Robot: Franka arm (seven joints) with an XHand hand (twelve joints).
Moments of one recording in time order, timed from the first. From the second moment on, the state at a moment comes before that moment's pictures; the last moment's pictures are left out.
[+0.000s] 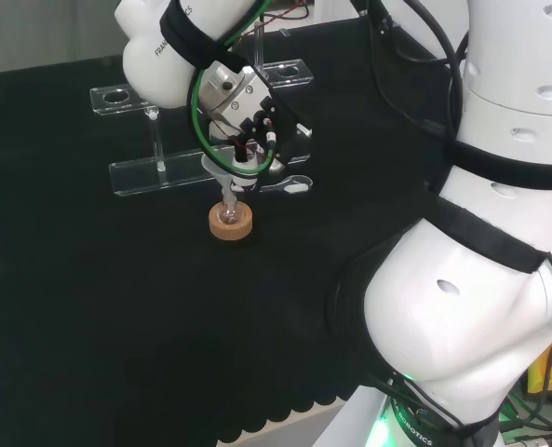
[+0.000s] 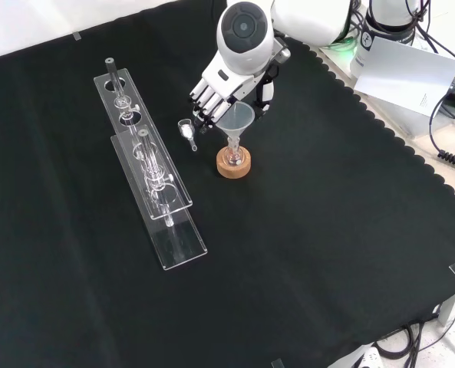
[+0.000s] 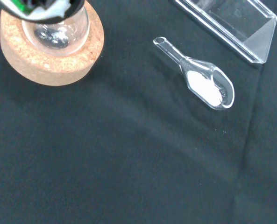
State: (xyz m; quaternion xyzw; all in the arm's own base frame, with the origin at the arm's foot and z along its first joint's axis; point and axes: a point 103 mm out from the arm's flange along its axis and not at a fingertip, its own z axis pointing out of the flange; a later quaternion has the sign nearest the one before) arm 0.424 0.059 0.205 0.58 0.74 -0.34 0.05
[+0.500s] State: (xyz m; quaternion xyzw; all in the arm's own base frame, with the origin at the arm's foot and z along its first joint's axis) arm 0.422 0.058 0.206 0.58 0.74 -0.33 0.04
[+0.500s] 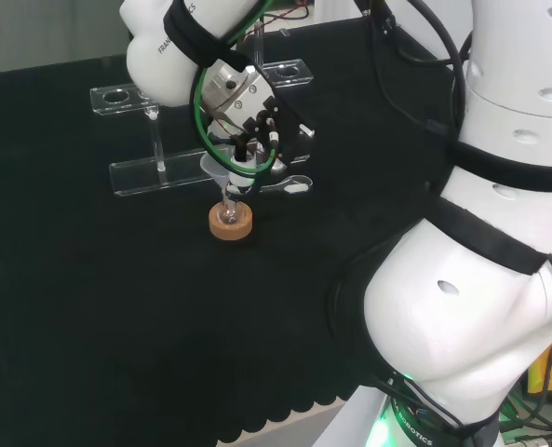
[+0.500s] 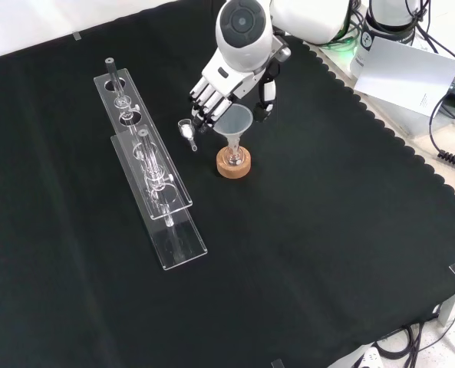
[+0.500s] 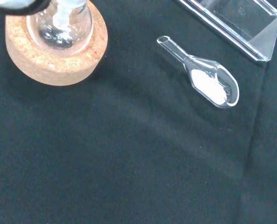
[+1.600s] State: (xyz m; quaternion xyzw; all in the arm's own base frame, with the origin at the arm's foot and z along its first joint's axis) arm 0.412 0.033 0.265 0.62 0.74 -0.26 0.05
